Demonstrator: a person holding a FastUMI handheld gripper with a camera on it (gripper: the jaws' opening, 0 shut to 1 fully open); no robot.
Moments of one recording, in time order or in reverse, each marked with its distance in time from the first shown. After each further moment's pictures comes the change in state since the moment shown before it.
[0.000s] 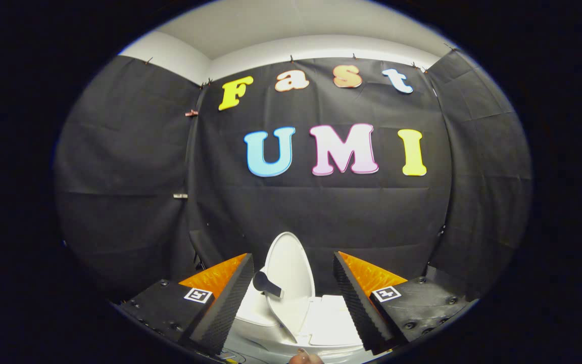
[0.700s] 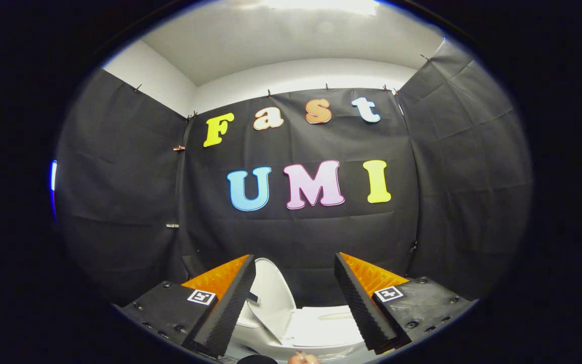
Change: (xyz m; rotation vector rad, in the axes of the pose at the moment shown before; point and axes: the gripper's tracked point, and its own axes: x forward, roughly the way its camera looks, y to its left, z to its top) arm -0.114 -0.053 0.077 0.009 -0.150 -0.083
